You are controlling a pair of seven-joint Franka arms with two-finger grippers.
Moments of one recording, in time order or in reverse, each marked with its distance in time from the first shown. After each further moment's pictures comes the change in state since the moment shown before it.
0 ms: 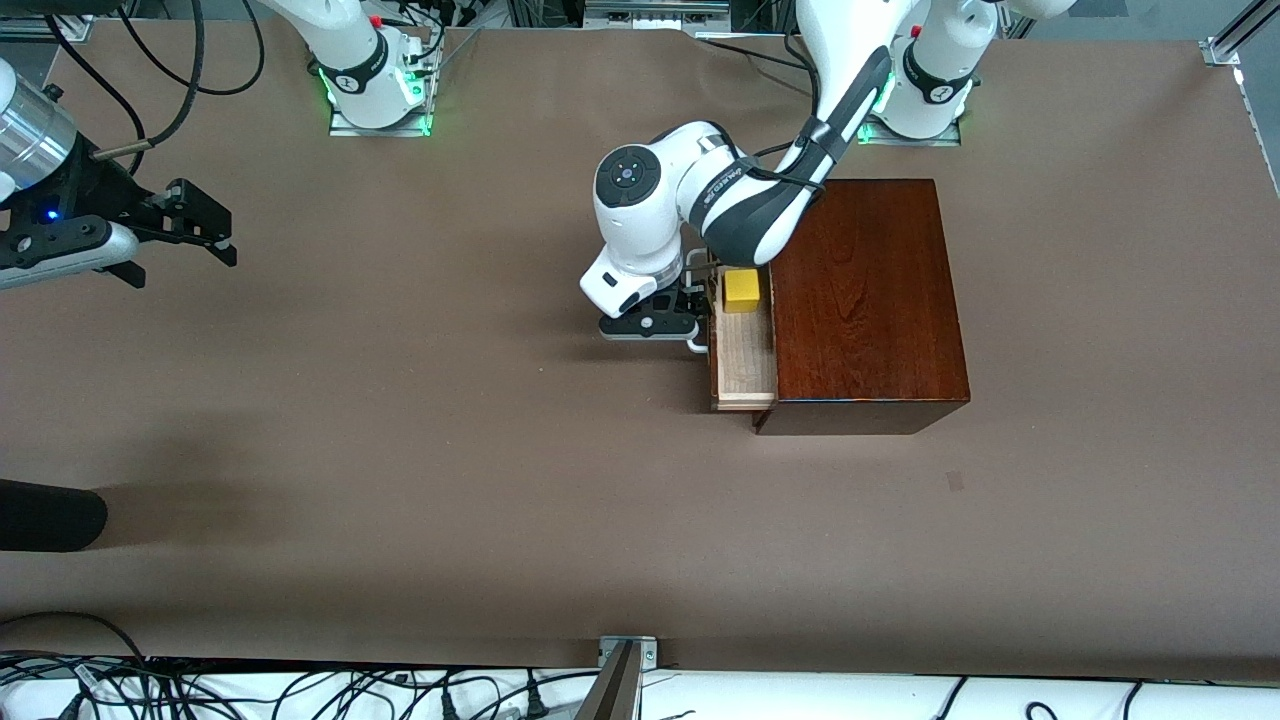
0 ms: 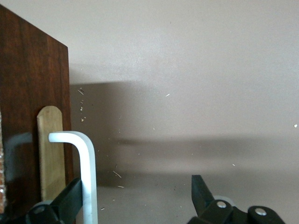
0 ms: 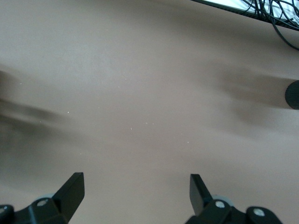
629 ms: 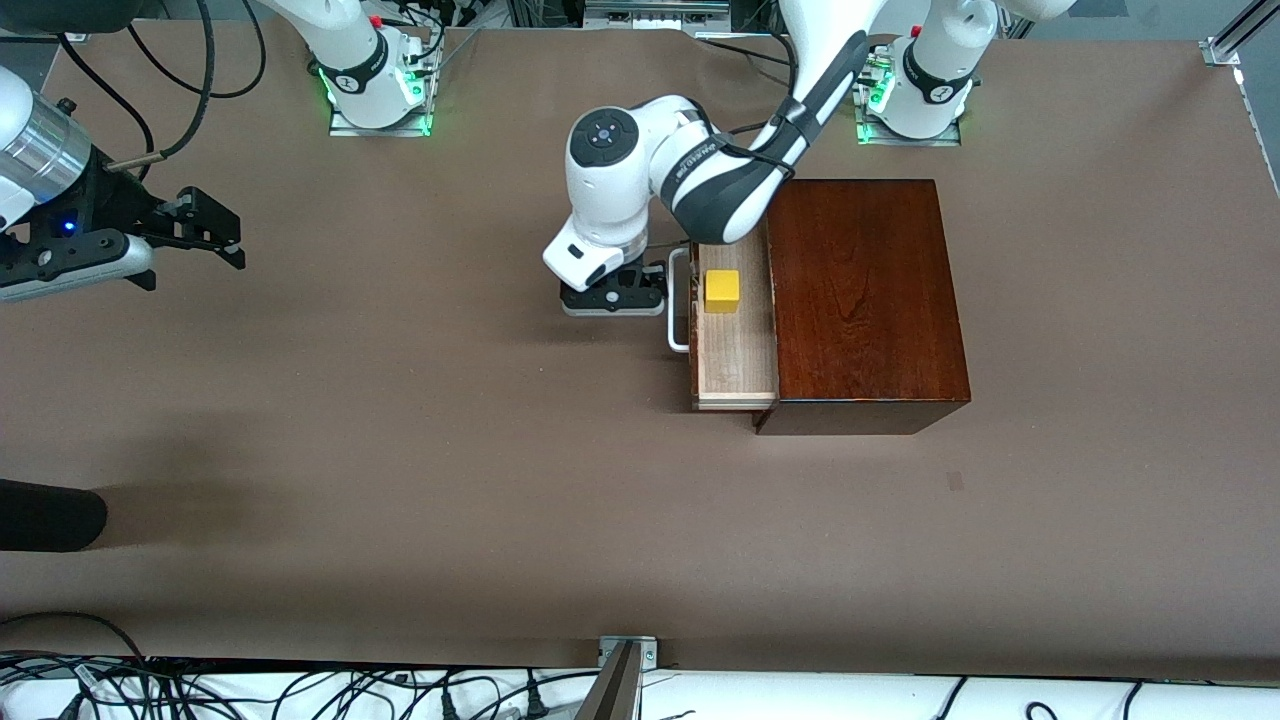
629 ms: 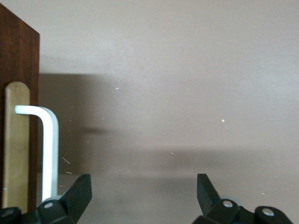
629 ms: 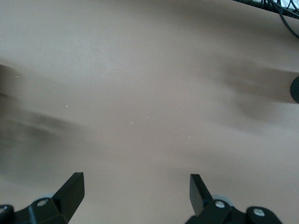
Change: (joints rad) left arm -0.061 0.009 -0.008 0.063 -0.056 0.065 -0.085; right arm 0.000 0.017 0.001 0.000 0.000 -0.026 -0.005
